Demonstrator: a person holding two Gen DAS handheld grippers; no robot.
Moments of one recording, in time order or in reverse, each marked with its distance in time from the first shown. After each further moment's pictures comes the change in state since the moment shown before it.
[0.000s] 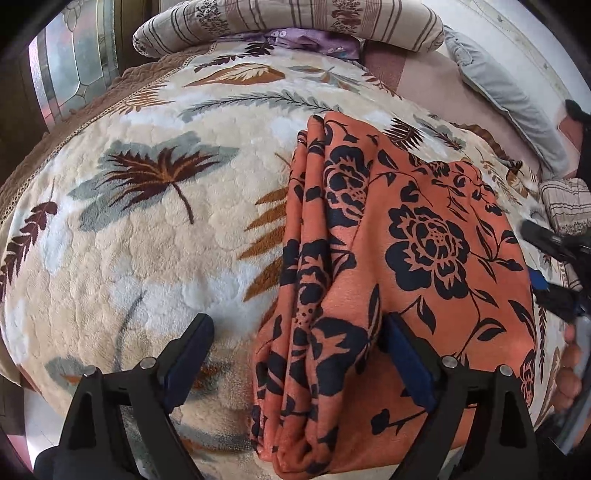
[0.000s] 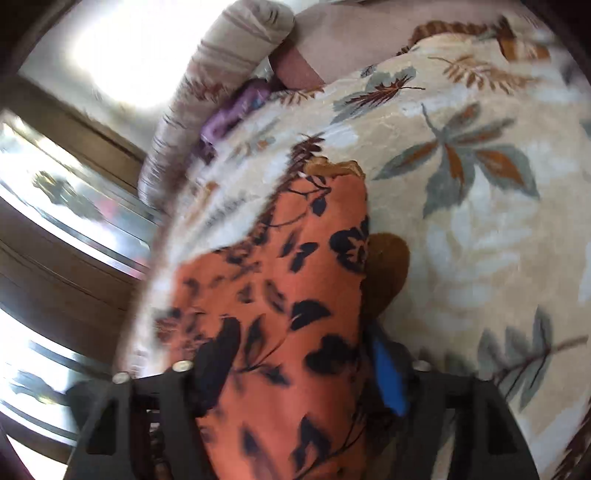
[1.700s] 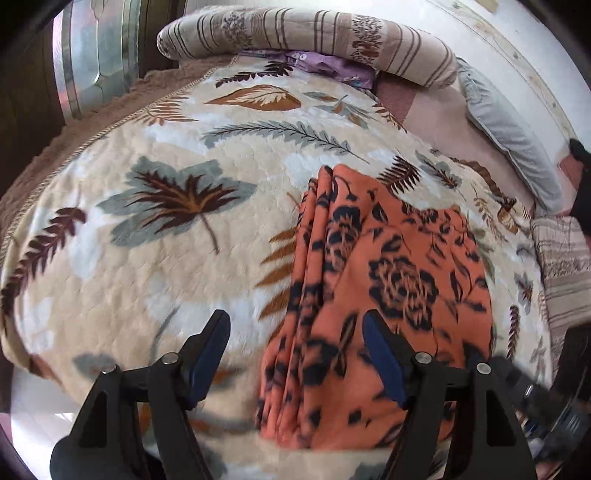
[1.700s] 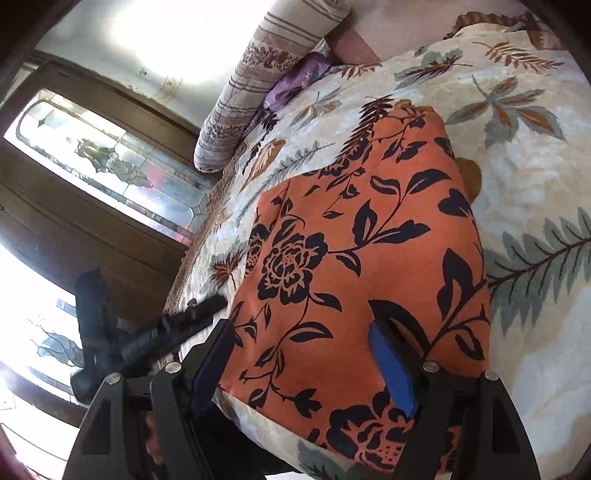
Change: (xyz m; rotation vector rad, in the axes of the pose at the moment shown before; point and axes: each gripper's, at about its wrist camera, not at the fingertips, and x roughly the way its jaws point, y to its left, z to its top) left arm -0.046 0.006 0.013 -0.092 -0.031 -0.011; right arm -0.014 0.061 -0.078 -0.078 0.053 0.100
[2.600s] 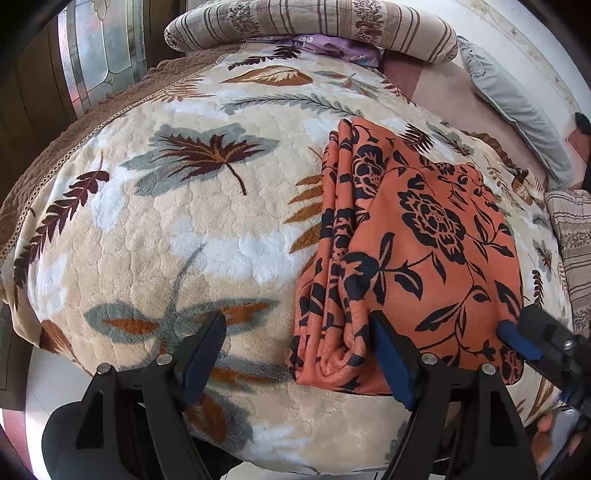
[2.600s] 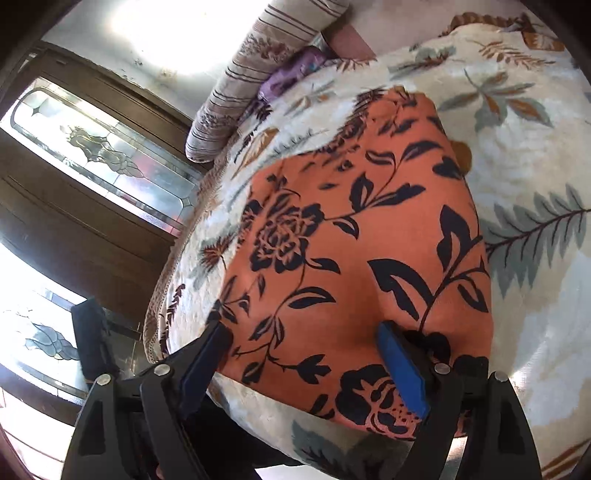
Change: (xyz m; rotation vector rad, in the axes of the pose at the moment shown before) left arm 0.006 0.014 -0.038 0.036 0.036 0.059; right arm 0.001 0.009 -0.022 -0.018 0.015 -0.068
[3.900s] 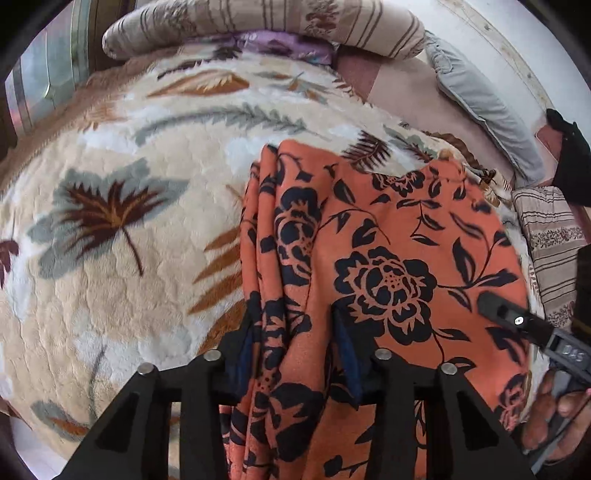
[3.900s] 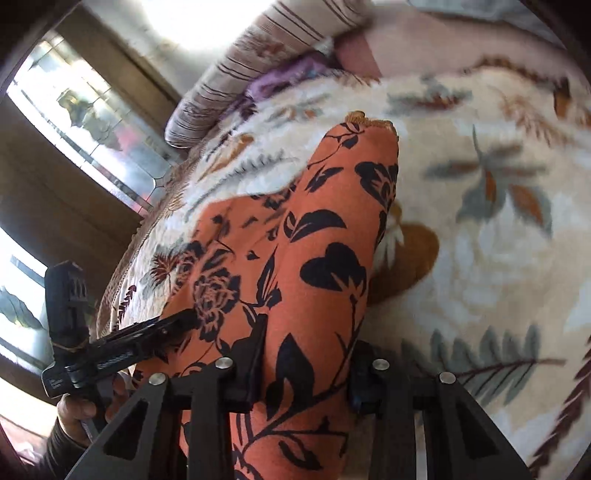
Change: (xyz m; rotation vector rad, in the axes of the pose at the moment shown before) left arm 0.040 -0.048 0.061 0.077 0.000 -0.179; right arm -0.006 -0.023 0.084 -0.212 0.040 -0.153
